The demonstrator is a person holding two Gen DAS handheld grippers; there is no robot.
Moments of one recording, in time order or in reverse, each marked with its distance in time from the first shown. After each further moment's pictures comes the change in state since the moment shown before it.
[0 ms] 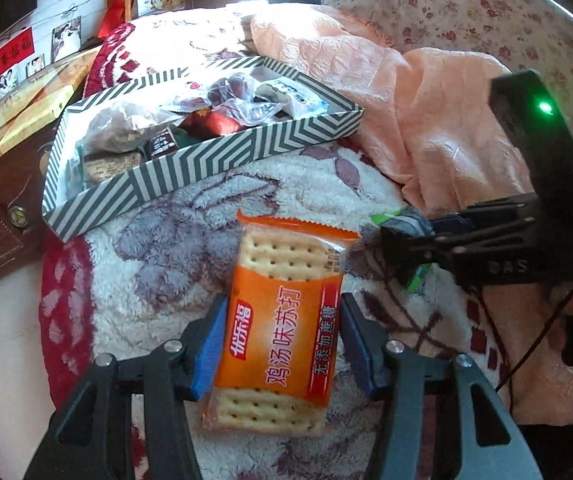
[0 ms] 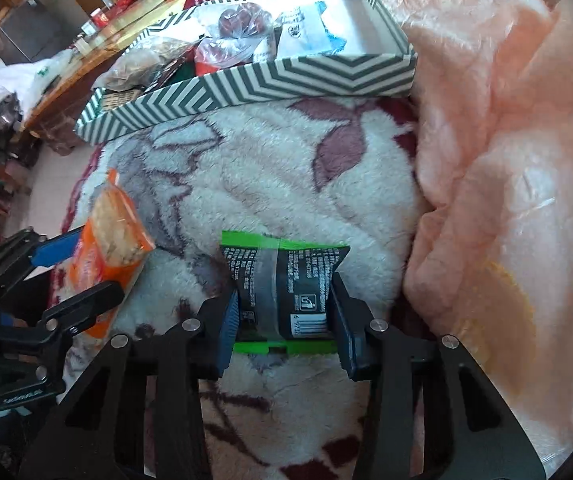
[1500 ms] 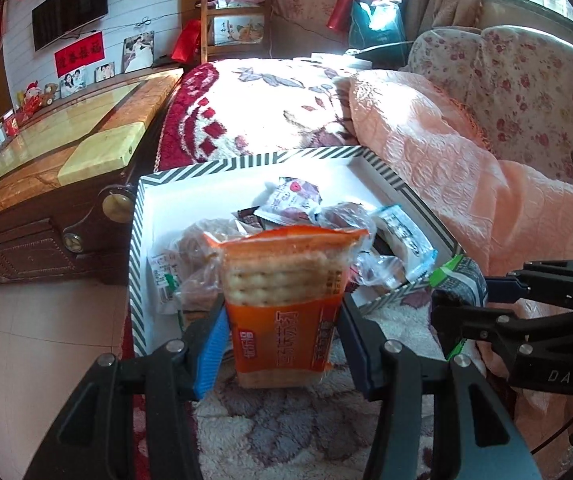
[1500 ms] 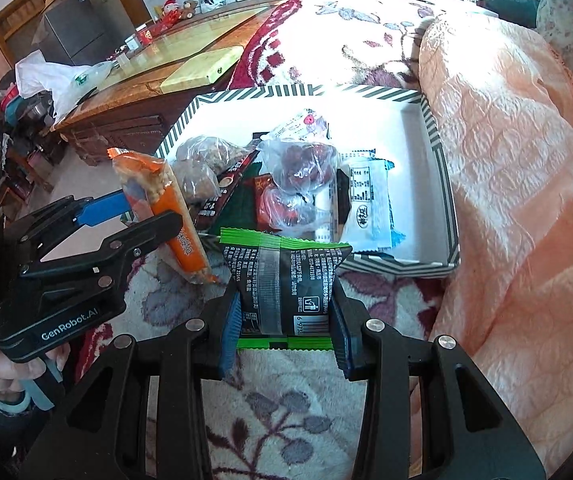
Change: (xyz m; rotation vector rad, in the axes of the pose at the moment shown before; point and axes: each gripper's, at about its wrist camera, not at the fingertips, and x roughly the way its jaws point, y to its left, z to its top) left arm -0.002 0.064 0.099 -0.156 -0.139 0.194; right arm -0.037 0.042 0.094 -0.157 -0.141 0.033
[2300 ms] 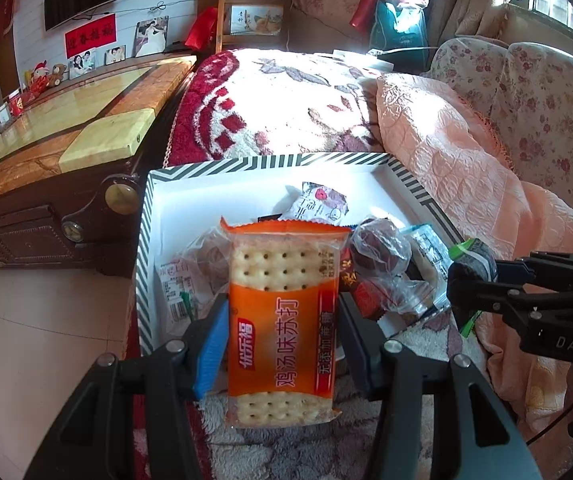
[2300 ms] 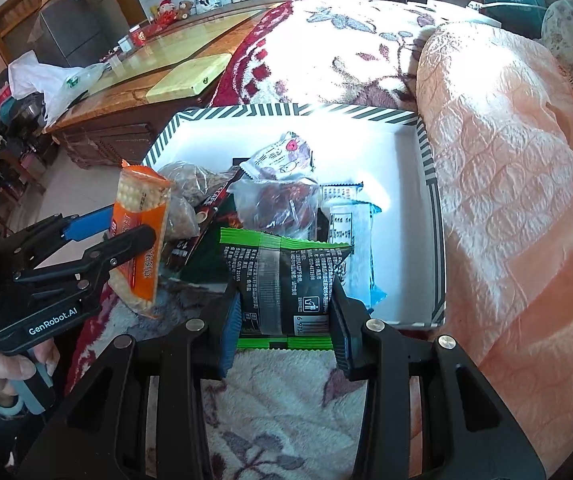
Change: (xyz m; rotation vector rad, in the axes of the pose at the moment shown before) left arm 0.022 0.021 0.017 -0.056 0.023 0.000; right arm 0.015 -0.016 0.037 -0.010 -0.004 -0.025
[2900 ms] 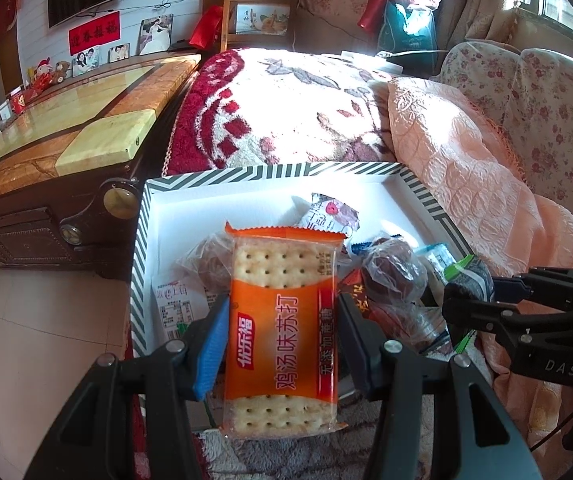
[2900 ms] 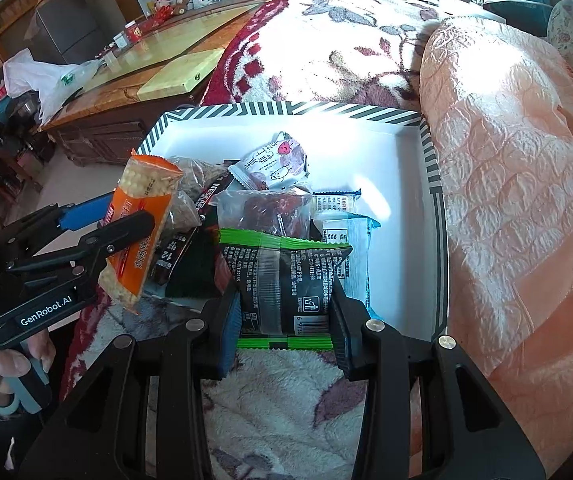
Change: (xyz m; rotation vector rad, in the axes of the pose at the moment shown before) left arm 0.018 0.005 0.014 -0.019 0.002 0.011; right arm 0.017 -0.006 0.011 0.000 0.023 -0.006
